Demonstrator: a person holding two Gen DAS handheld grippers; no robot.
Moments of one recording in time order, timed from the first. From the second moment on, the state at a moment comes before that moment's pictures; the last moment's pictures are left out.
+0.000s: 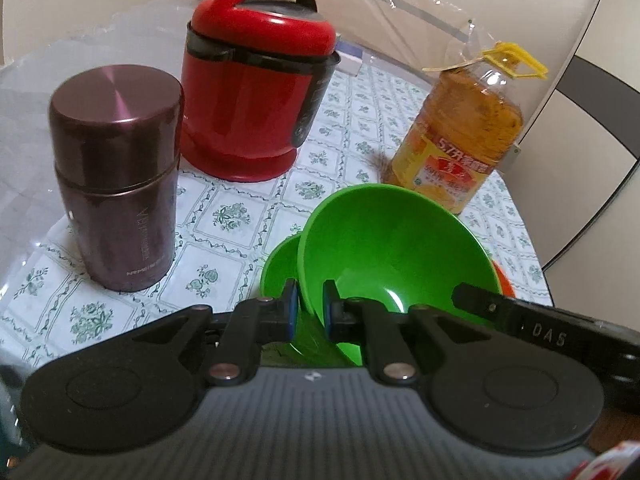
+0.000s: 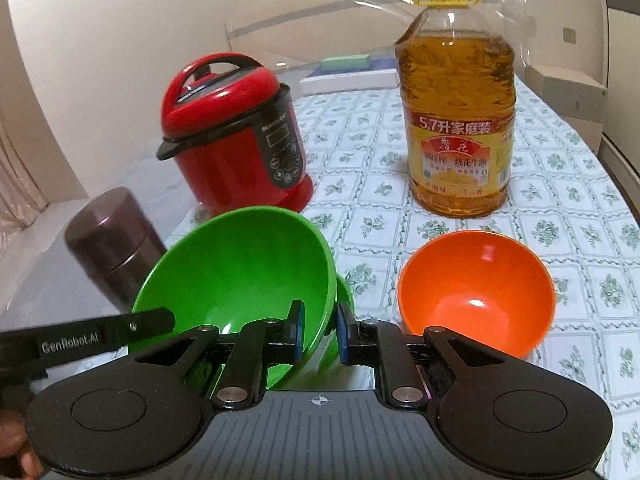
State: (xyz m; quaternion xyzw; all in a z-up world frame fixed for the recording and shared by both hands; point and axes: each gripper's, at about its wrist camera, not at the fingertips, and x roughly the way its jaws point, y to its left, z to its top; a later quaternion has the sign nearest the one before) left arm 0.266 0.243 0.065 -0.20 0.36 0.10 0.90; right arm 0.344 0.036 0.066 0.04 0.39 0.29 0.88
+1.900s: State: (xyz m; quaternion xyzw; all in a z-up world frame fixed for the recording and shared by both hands) left arm 0.130 0.159 0.051 -0.23 0.32 0.11 0.91; right arm 0.219 -0.066 0.046 0.06 0.40 0.23 0.88
